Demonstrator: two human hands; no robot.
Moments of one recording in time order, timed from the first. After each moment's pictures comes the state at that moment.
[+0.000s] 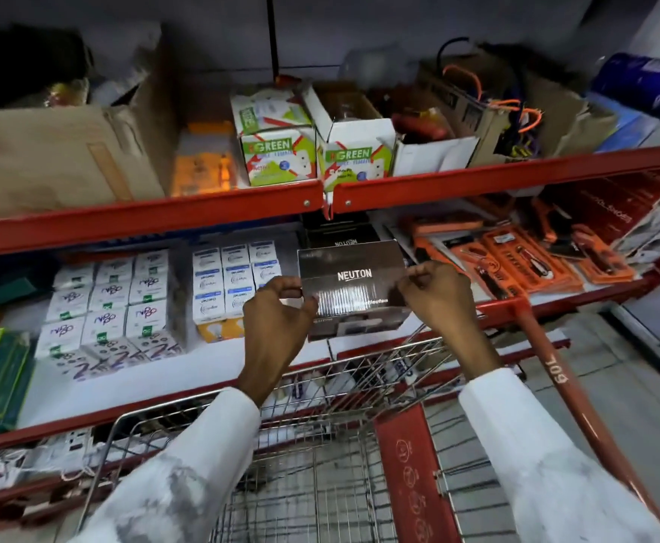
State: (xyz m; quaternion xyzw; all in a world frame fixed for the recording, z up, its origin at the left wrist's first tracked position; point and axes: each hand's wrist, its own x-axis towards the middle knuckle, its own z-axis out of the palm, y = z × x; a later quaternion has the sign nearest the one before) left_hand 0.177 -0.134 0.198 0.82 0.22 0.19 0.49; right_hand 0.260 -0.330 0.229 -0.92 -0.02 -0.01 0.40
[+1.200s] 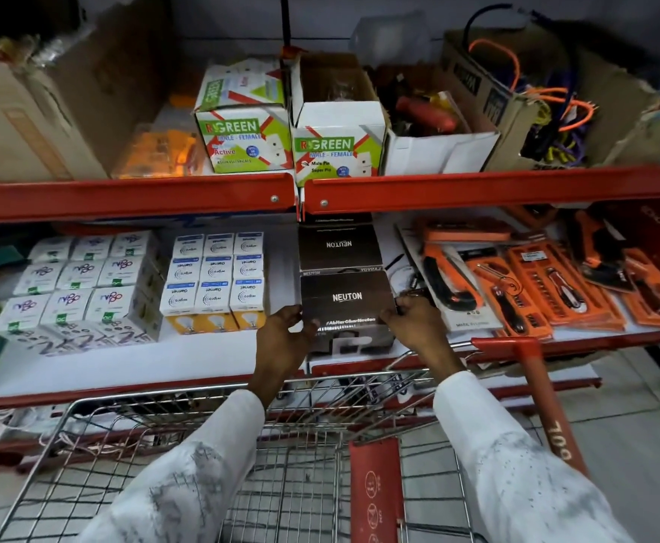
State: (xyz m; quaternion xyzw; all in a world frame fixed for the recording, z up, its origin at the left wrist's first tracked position) left_hand 0.247 -0.176 0.101 0.78 0.31 0.09 0.53; right_hand 0.351 -0.352 0.133 -0.91 -0.05 0.15 0.38
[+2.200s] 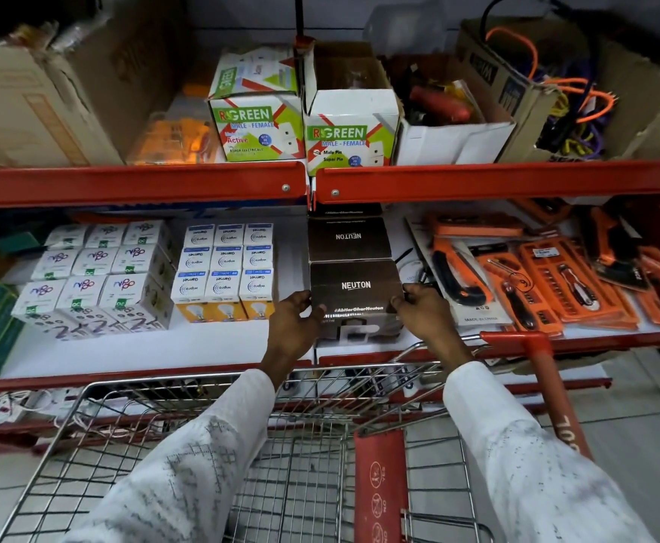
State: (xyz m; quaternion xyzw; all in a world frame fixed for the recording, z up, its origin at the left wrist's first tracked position) left_hand 0.259 -0.169 0.086 0.77 0.30 0.10 0.55; right_hand 0.357 -0.351 0.126 -0.90 -0.06 0.15 0.41
